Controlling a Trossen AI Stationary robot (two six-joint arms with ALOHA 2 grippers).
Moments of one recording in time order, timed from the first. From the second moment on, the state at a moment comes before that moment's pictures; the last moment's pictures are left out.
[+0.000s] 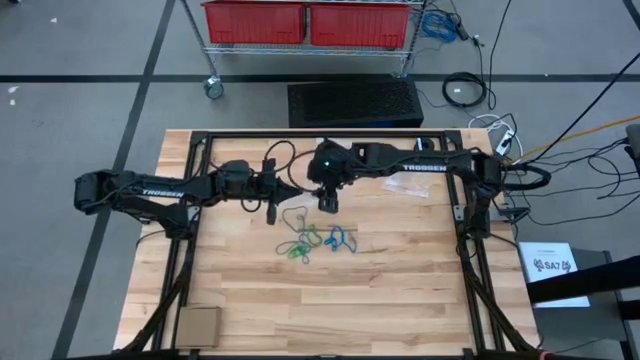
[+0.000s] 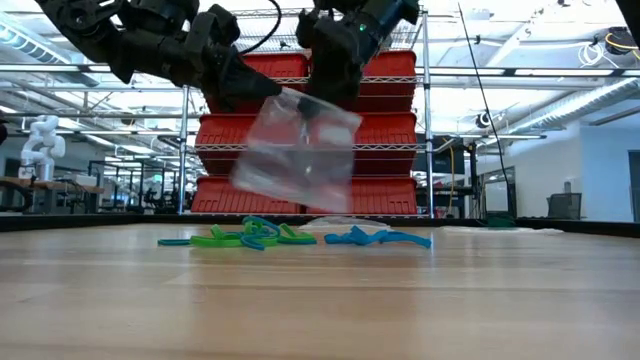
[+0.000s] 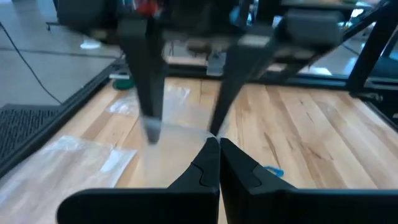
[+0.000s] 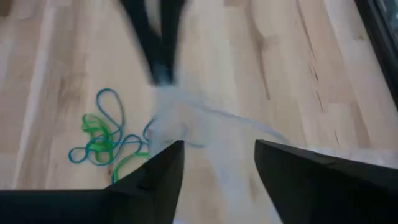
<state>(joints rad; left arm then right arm) 0.24 1.16 0.51 0.47 0.20 0.00 -0.19 1.86 1.62 -0.64 -0.08 -0.05</state>
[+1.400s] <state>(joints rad) 0.20 1.16 0.50 0.48 0.04 0.03 -0.19 1.83 1.62 -0.63 -0.16 -0.11</state>
